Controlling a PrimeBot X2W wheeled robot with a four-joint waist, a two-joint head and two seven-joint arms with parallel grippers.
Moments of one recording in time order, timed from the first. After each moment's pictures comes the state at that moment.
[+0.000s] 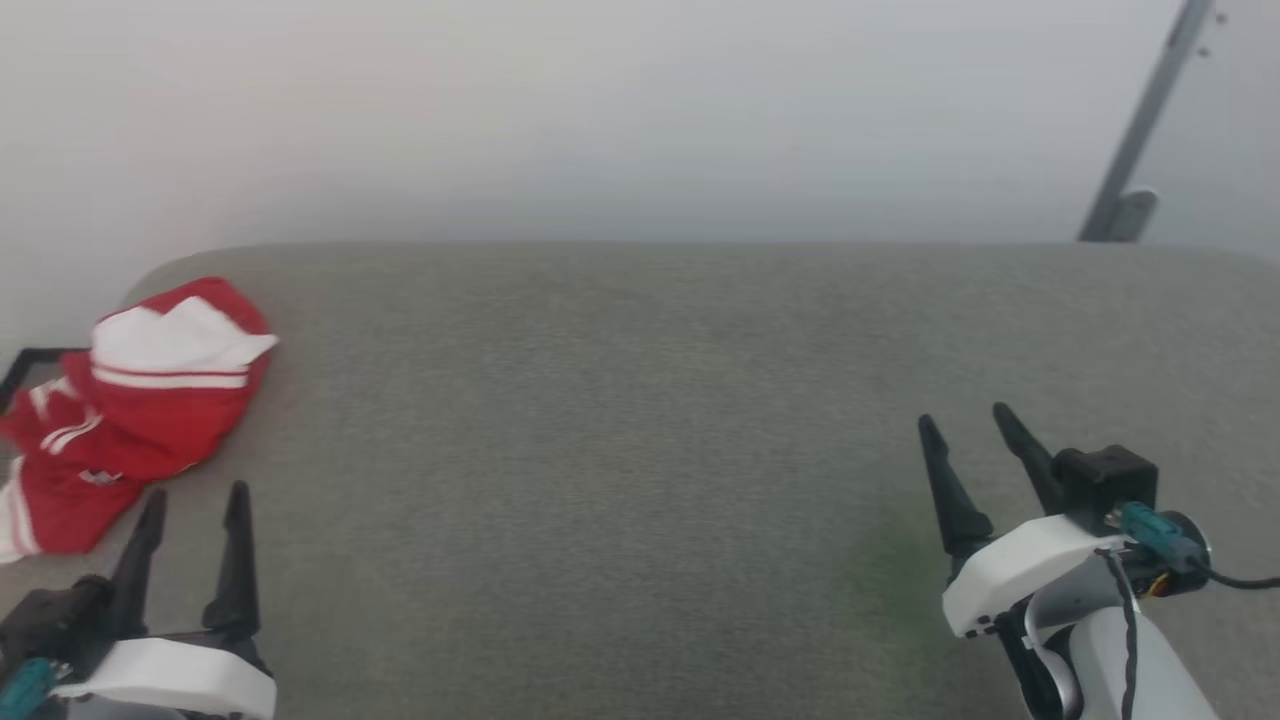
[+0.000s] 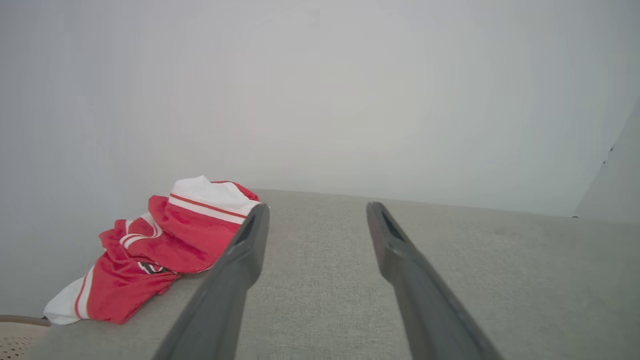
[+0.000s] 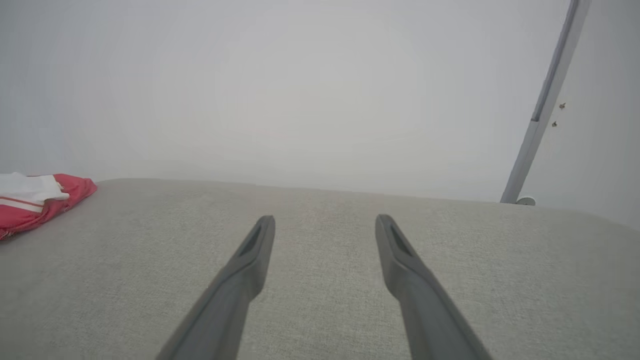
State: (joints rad) left arm -0.01 0.25 0.16 0.21 -0.33 -0.13 -0.26; right arm -0.21 -0.11 0.07 0.36 0.21 0.13 -0.17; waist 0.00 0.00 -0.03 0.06
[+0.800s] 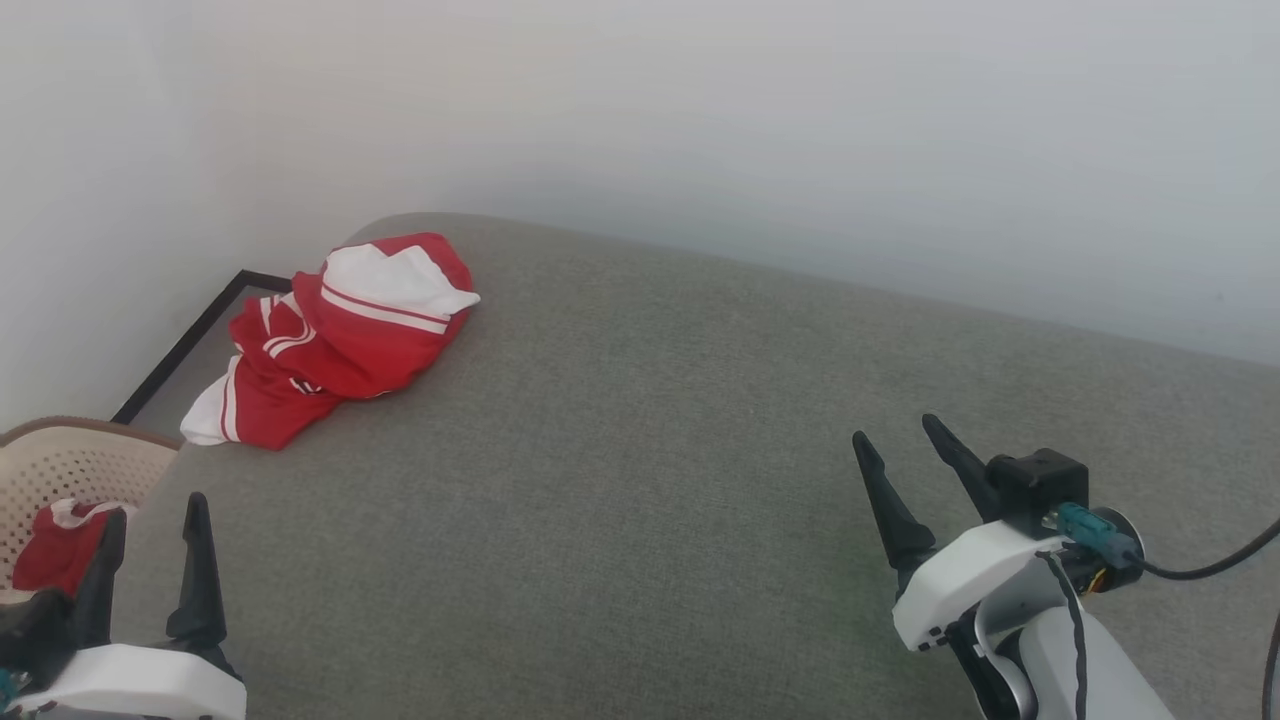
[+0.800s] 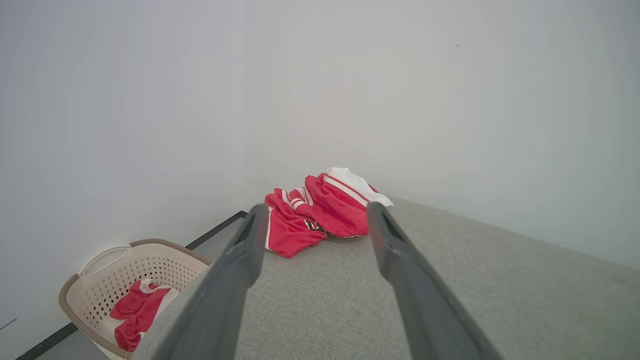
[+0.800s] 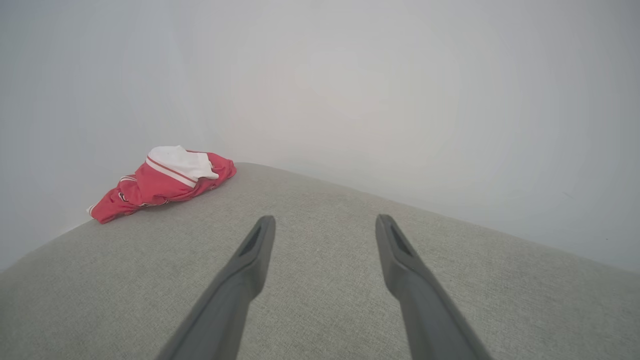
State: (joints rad) left arm 0.00 0.26 0.20 0.23 -0.39 -0.10 -0.24; right arm -0.25 -0.10 0.18 0.42 0.25 0.13 -0.18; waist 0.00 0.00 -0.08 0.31
